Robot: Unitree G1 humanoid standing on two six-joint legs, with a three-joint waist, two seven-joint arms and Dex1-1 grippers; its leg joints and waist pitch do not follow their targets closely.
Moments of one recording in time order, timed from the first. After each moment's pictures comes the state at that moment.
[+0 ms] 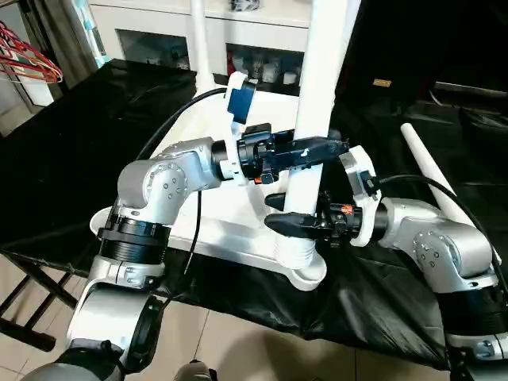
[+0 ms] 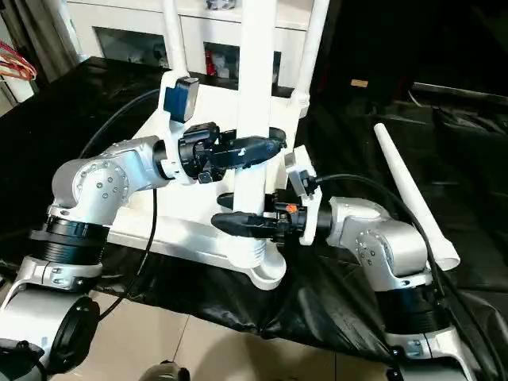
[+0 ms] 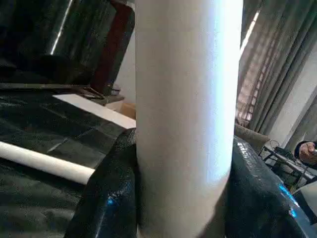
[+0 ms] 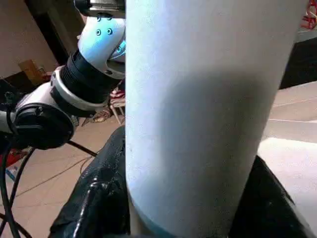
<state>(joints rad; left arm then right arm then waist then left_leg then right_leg) -0.82 0.16 -0.01 0.24 -0.68 0.79 -1.11 -0.46 -0.37 0.09 0.00 0.60 0.71 1.16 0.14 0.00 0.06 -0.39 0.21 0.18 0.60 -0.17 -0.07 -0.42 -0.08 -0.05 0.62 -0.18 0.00</state>
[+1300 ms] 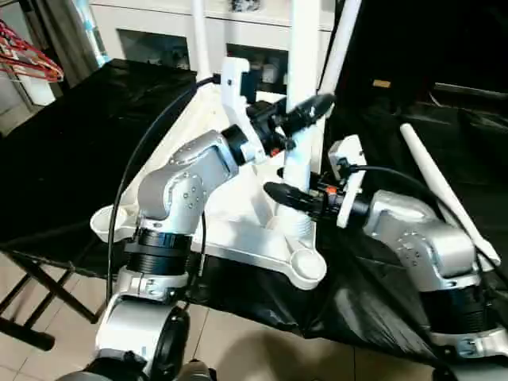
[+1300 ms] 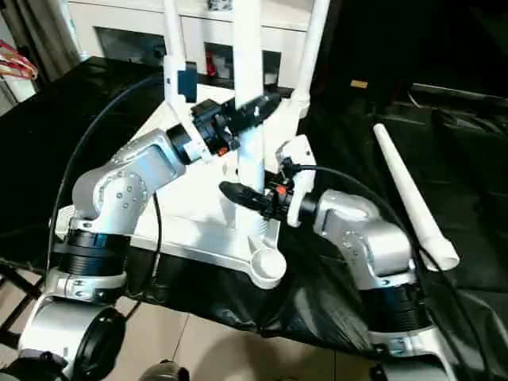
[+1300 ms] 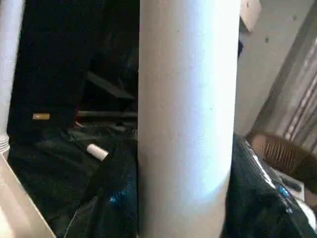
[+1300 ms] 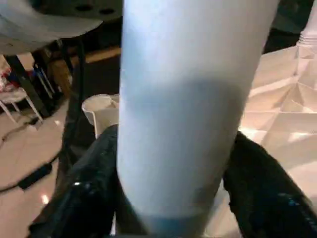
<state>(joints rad) -0.78 0.04 0.00 0.16 -0.52 0.60 -0.65 -0.49 -0.34 0.08 0.02 0.42 0.62 0.82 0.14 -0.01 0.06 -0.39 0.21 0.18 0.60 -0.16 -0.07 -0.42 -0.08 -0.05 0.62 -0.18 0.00</state>
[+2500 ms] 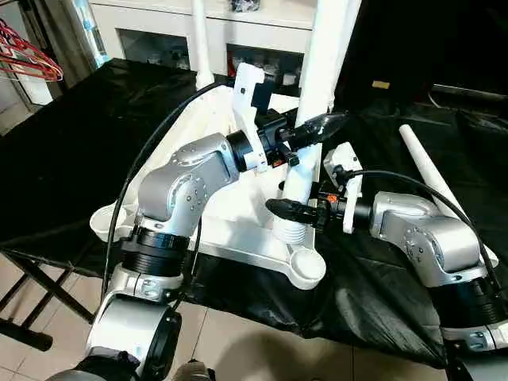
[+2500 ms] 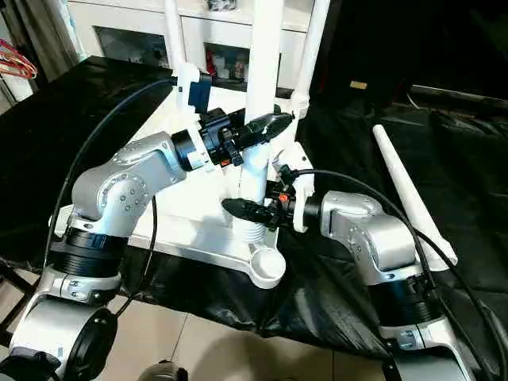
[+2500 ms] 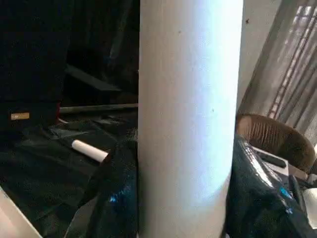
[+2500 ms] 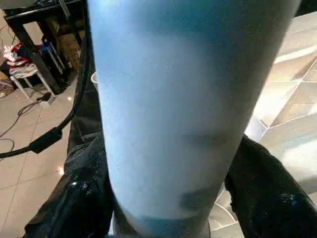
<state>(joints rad) -0.79 0.07 -0.04 0.16 -0.52 0.59 -0.73 -0.51 -0.38 0.14 0.06 0.43 0.68 0.87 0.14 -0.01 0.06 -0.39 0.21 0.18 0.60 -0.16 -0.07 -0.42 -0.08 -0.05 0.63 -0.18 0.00</state>
